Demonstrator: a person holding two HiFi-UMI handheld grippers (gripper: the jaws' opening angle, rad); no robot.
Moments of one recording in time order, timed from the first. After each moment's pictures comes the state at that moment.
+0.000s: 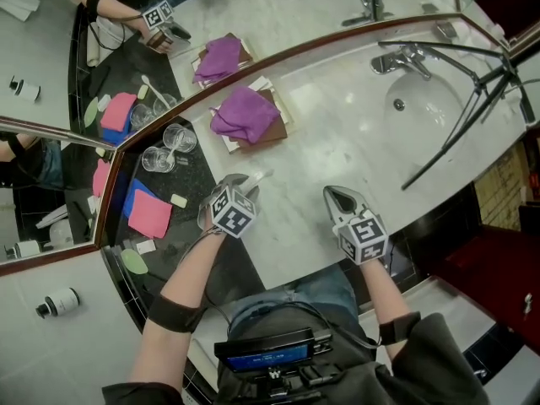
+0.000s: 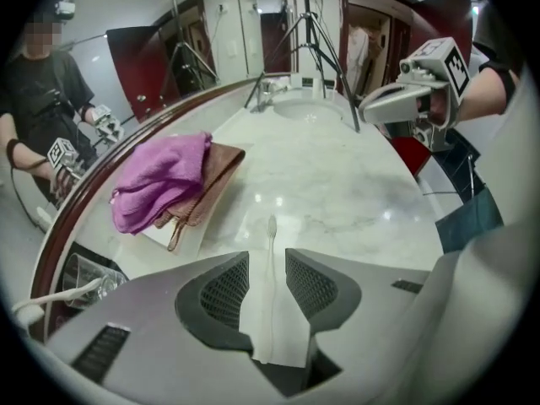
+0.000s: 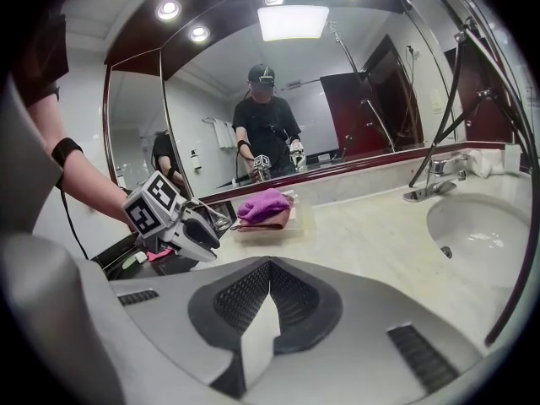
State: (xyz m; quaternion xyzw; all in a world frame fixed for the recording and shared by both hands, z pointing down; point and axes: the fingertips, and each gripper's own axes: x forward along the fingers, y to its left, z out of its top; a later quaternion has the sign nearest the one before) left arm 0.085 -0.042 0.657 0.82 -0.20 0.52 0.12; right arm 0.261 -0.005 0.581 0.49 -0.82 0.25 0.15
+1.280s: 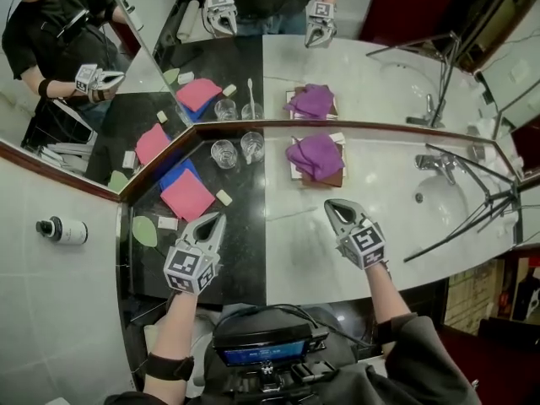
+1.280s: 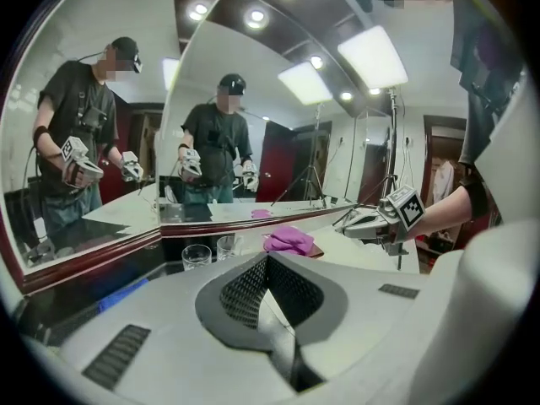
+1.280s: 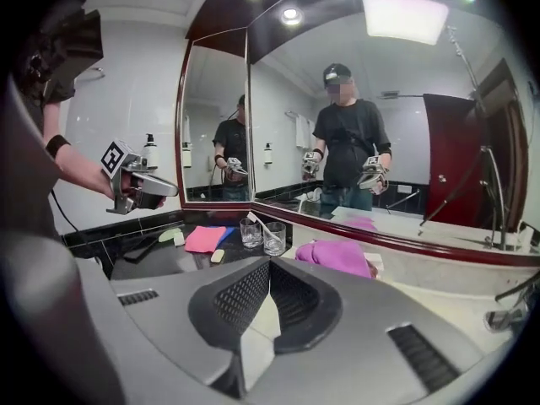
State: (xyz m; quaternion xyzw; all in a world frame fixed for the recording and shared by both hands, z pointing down) left arm -0.136 0.018 0.454 0.81 -0.55 0.14 0.17; right arm 0.110 -0.071 0.493 0.29 -0.93 0.09 0.21
